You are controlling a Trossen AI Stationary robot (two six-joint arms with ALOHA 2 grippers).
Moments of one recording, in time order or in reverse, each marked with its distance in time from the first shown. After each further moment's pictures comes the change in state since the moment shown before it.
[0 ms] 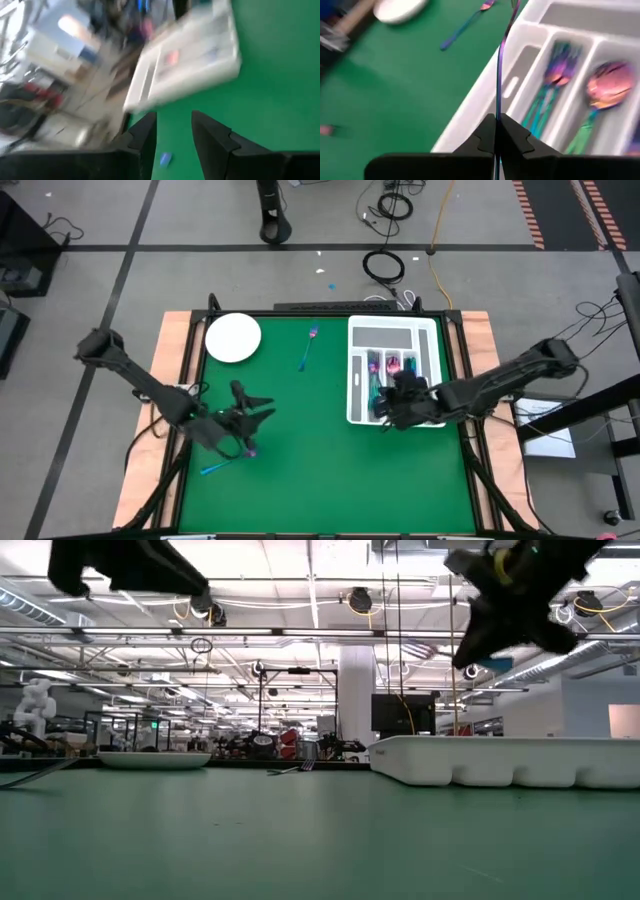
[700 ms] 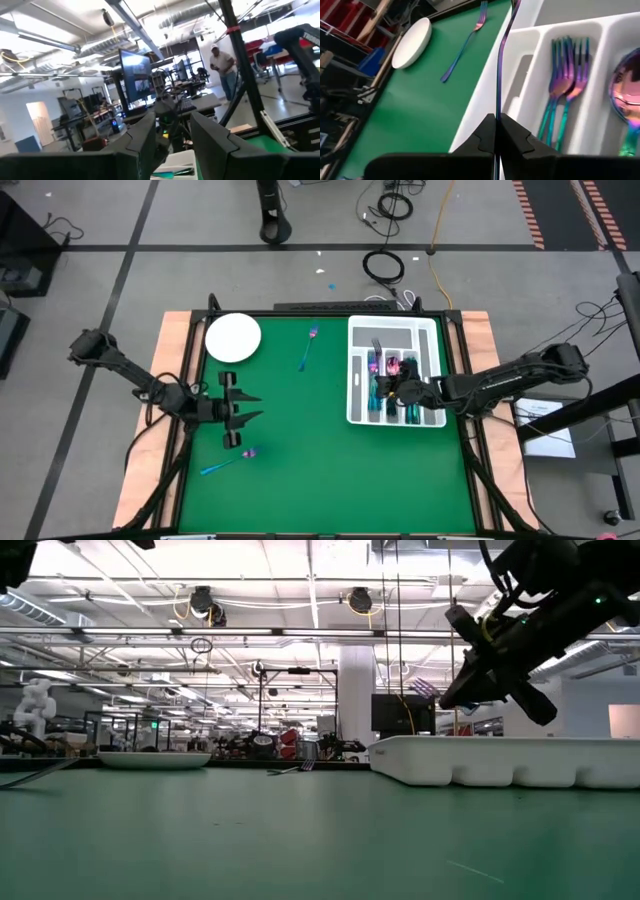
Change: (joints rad) left arm 0.098 -0.196 -0.370 1.111 0.506 0.203; right arm -0.218 -0.114 -0.413 0.687 -0.094 -0.084
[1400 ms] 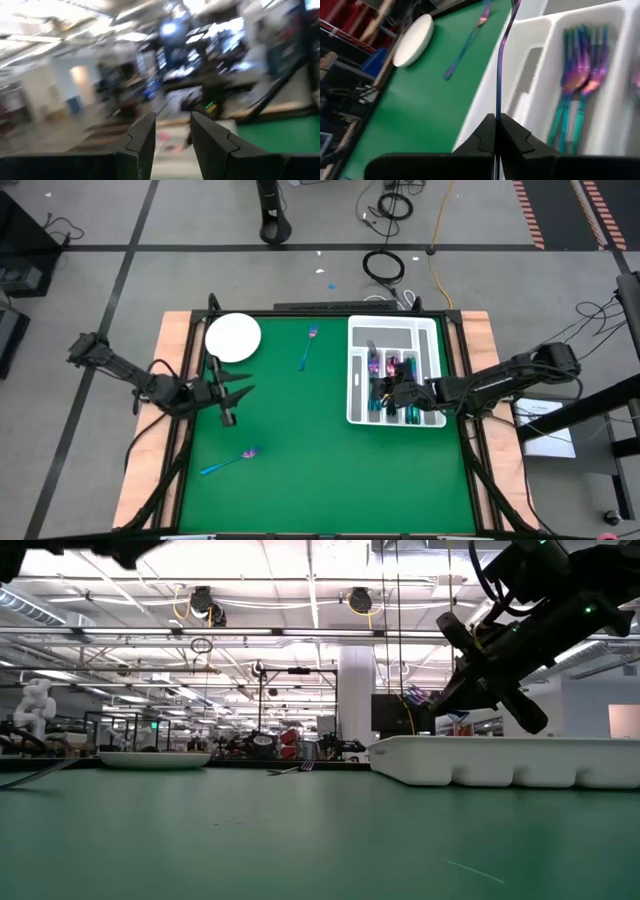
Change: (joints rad) left arm 0.033 -0.295 -0.001 -0.382 -0.215 -0.062; right arm -0.002 0.097 0.000 0.111 -0.008 0.008
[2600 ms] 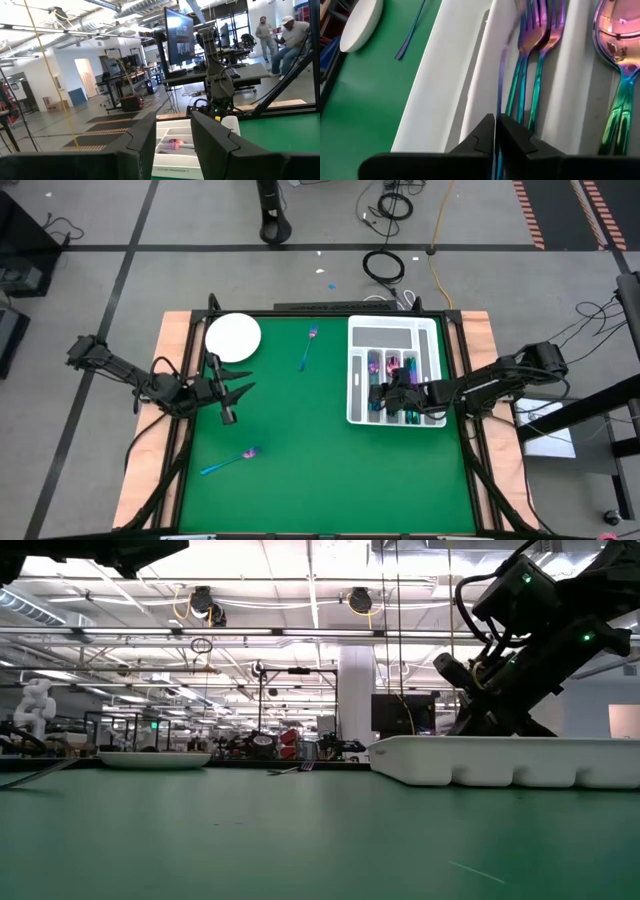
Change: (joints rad) left arm 0.040 -0.032 0.000 -0.077 -0.002 -0.053; right arm -0.007 0.141 0.000 -0.067 -0.053 0.164
